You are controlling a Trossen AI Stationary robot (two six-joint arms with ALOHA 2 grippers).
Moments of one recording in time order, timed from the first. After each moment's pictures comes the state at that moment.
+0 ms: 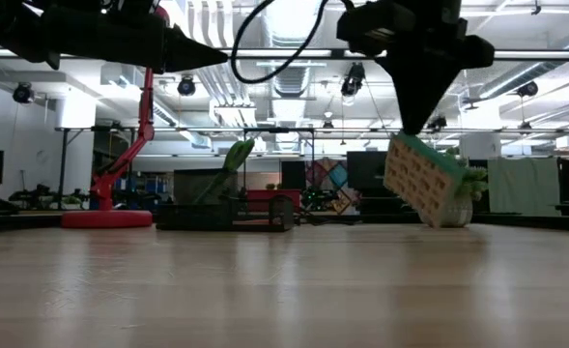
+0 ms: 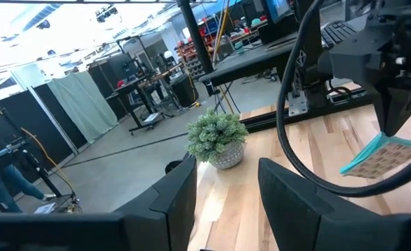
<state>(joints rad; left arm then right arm) 0.00 1.01 0.40 0.66 -0.33 0.40 0.32 1.87 1.57 -1.27 0.26 1.23</state>
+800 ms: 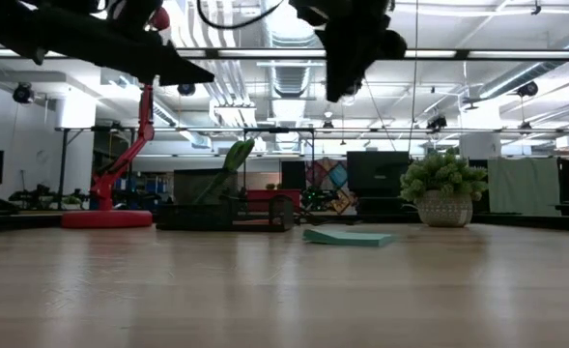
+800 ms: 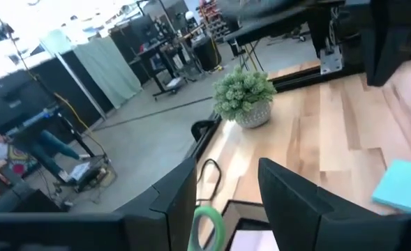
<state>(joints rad) 0.00 0.94 0.40 0.48 -0.48 0.39 0.18 1.87 1.73 -1.18 0.40 0.80</state>
